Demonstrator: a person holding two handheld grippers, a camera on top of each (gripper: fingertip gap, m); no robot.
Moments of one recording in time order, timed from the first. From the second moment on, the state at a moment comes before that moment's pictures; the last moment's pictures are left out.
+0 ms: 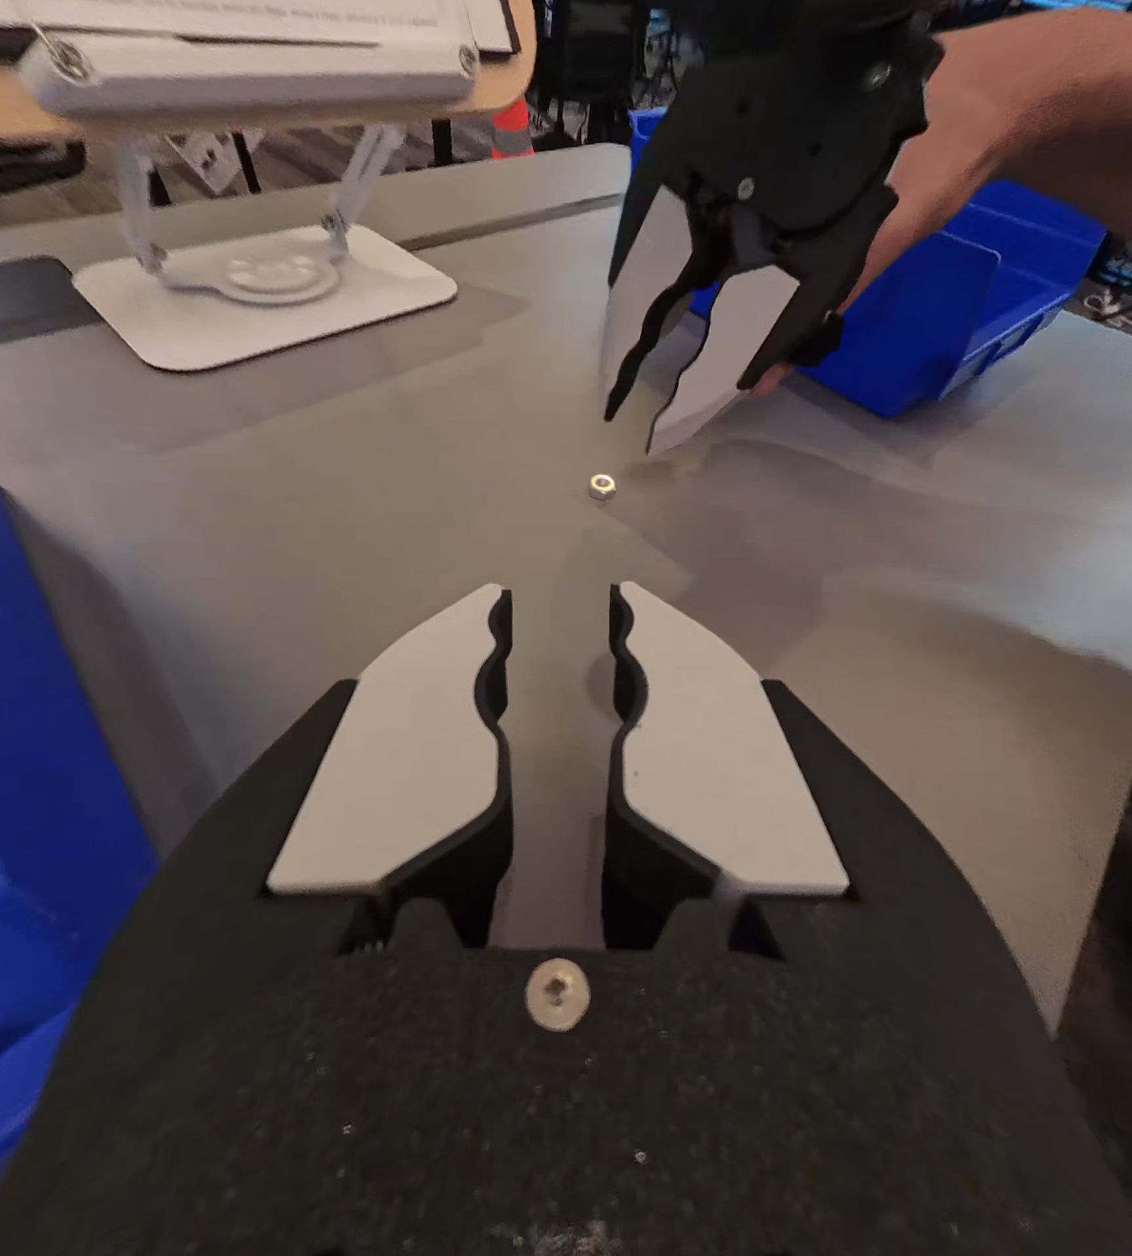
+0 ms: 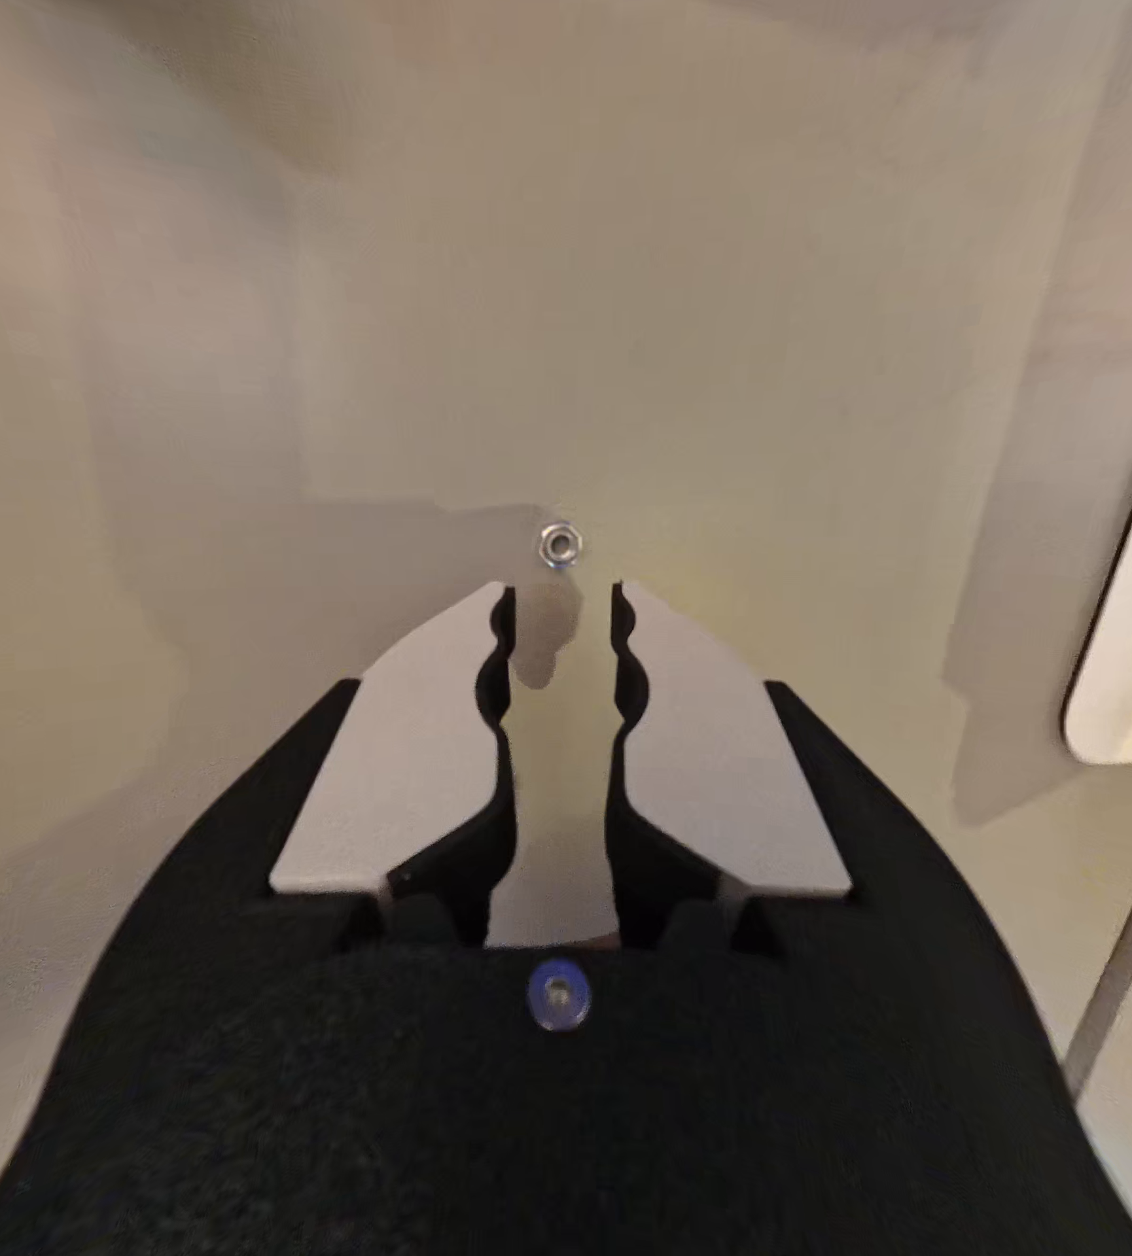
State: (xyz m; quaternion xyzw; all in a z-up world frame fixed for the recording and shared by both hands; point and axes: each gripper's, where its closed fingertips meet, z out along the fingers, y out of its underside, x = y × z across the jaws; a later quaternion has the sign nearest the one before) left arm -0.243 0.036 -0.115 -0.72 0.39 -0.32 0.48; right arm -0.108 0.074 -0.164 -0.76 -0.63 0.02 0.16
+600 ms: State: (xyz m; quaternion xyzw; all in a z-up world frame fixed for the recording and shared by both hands) left arm -0.234 0.030 -0.135 -0.73 0.42 -0.37 0.41; right arm -0.127 0.080 -0.189 -0.50 -0.86 -0.01 0.10
